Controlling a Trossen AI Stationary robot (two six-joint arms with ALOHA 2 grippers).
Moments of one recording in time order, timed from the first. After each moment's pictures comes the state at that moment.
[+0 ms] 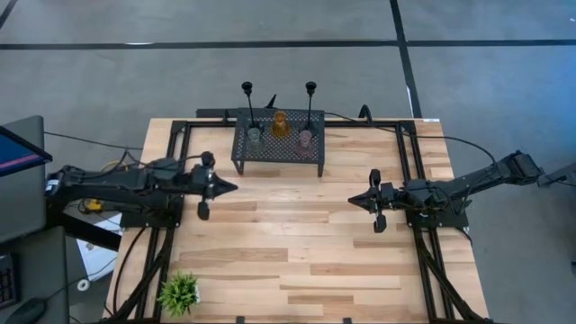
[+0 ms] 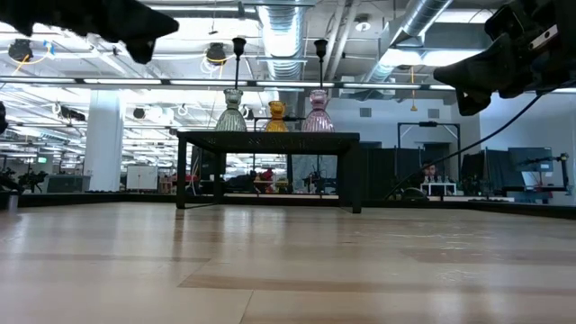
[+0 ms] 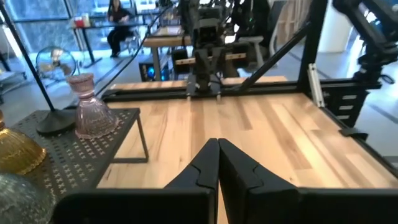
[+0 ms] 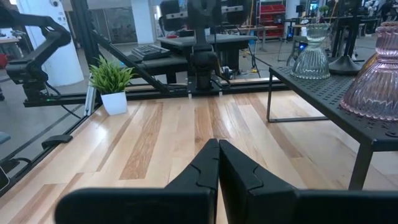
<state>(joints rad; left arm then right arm) -0.02 0.35 0.40 0.01 0.00 0.10 0.23 0.61 0.06 0.50 0.25 0.08</state>
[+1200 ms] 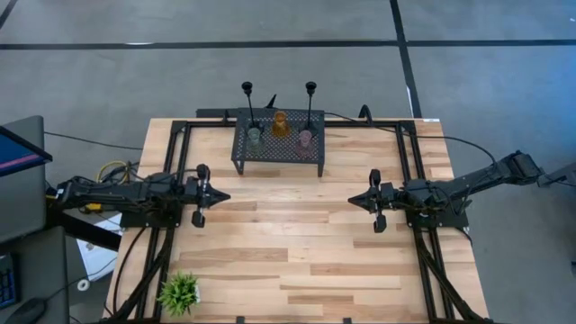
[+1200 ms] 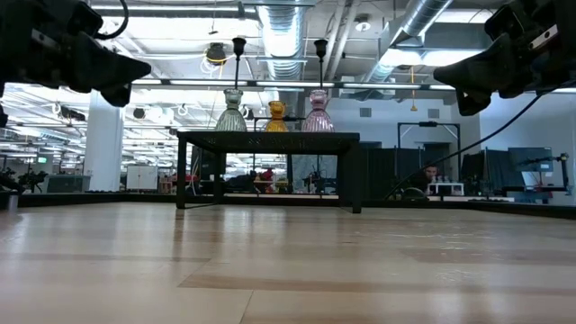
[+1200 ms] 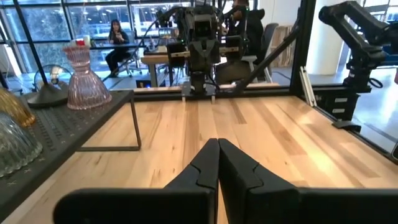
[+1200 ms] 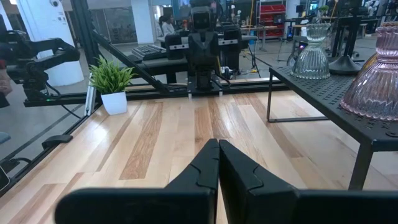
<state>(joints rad) -0.04 0.05 0.03 0.16 0.00 0.08 0.23 0.62 0.06 0.50 0.25 0.08</state>
